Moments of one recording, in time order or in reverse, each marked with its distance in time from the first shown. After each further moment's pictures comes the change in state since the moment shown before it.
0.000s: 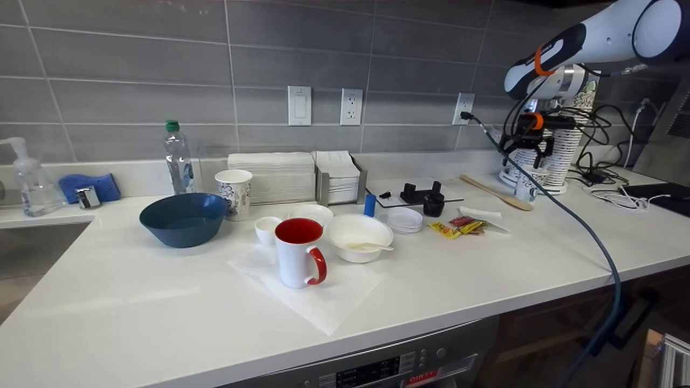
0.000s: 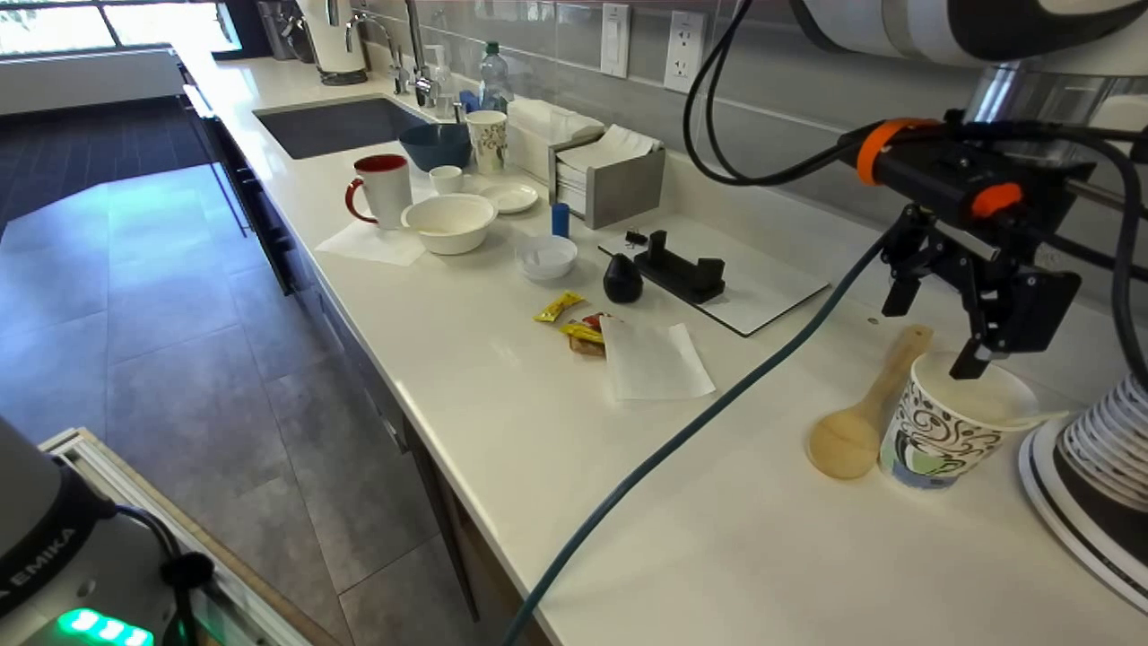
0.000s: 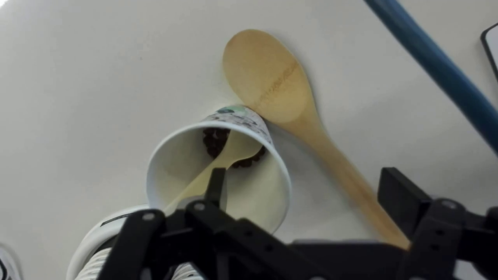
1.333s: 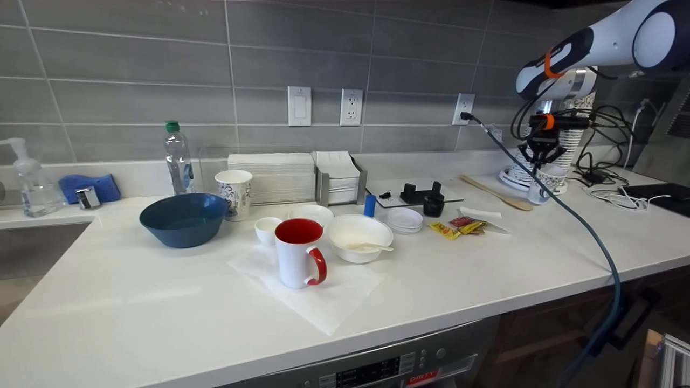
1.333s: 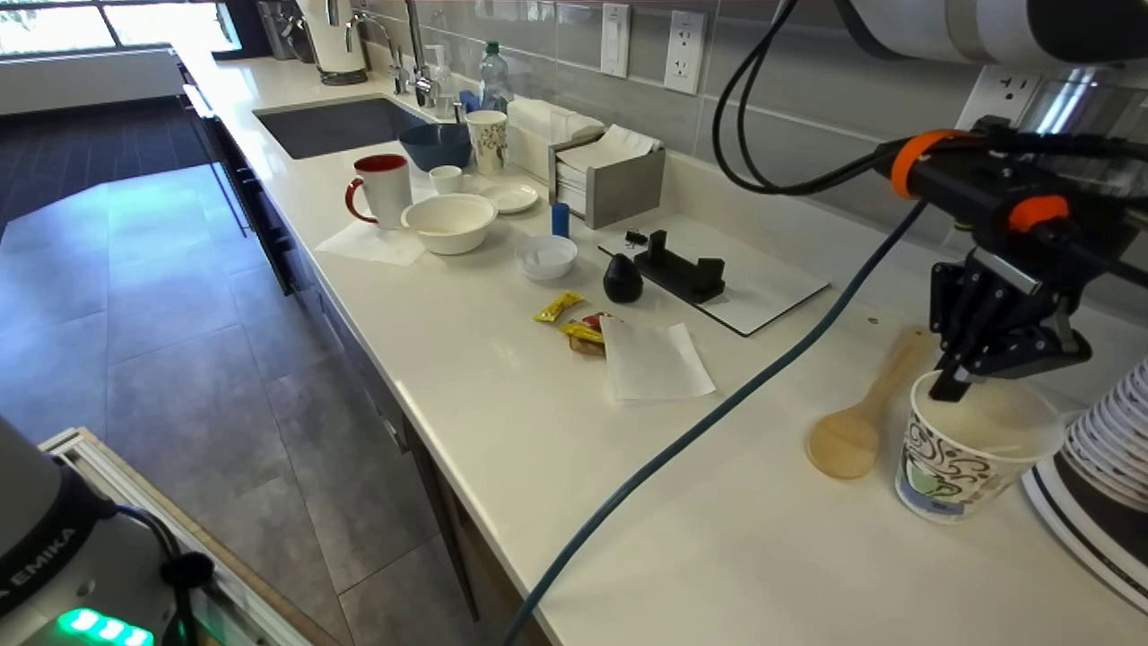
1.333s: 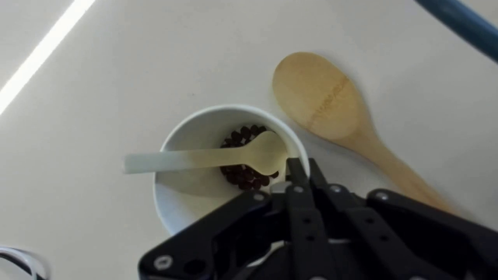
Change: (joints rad) arm -0.044 0.031 -0.029 0.057 0.000 -0.122 0.084
